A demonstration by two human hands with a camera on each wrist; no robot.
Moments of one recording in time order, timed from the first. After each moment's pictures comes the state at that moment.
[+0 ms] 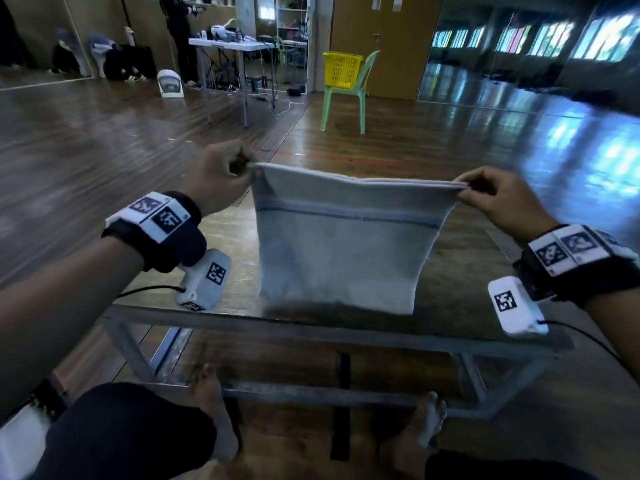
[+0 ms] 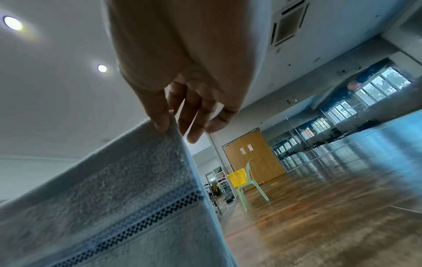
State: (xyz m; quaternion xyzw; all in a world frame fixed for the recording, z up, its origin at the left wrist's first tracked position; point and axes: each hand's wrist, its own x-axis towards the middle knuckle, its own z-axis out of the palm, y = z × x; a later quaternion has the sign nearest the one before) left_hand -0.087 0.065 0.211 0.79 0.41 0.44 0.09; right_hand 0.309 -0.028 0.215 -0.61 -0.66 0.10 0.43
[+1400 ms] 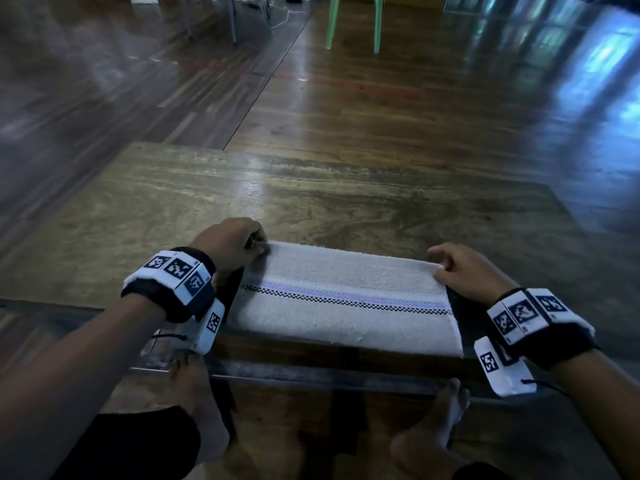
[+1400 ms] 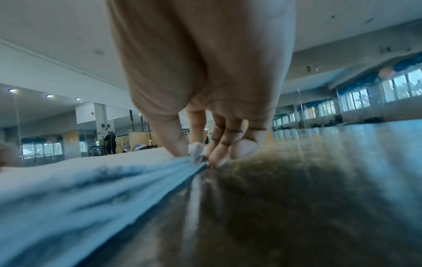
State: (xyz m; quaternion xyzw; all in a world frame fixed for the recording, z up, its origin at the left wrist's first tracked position) left_hand -0.066 0.165 0.000 0.84 0.51 0.05 0.17; right_hand 0.311 0.062 0.004 -0.75 -0.62 0.22 0.08
